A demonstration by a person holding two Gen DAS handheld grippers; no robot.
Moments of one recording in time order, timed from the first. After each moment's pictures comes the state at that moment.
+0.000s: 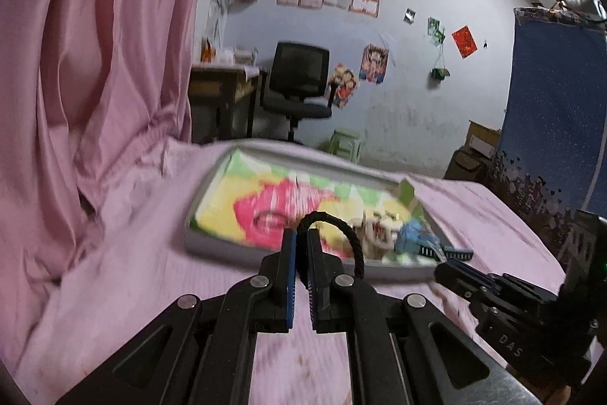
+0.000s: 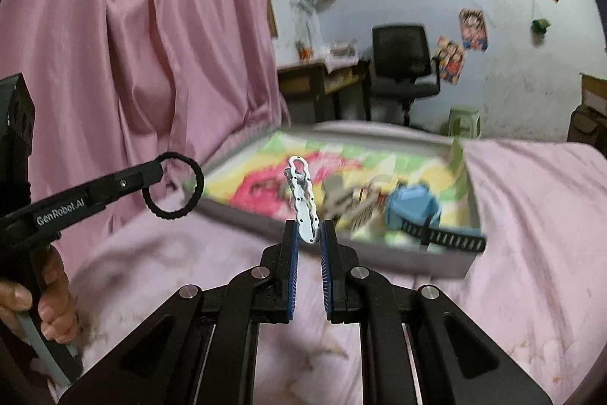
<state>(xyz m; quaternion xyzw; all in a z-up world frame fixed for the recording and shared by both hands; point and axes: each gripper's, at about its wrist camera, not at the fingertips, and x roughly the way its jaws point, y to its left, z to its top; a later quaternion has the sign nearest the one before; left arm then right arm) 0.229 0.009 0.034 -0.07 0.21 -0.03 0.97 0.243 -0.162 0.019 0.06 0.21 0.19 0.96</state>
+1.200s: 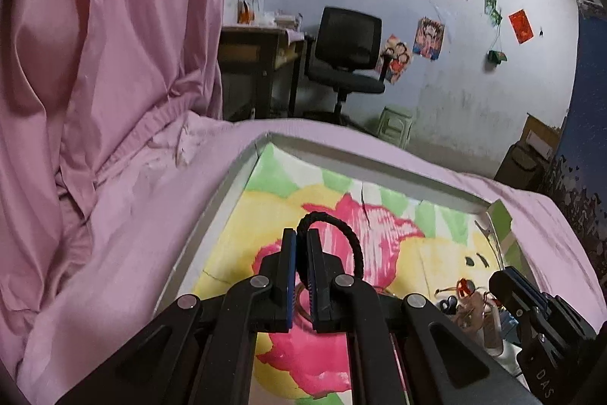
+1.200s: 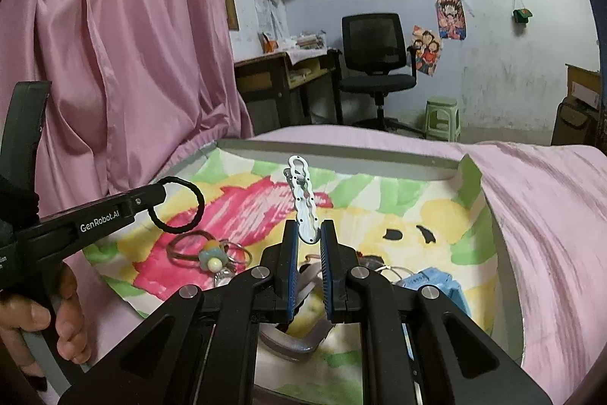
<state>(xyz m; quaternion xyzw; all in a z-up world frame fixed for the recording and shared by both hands) 0.389 0.030 0.002 -0.08 0.29 0.05 0.95 0.377 -0.125 -0.009 0.06 0.25 0.13 0.96</state>
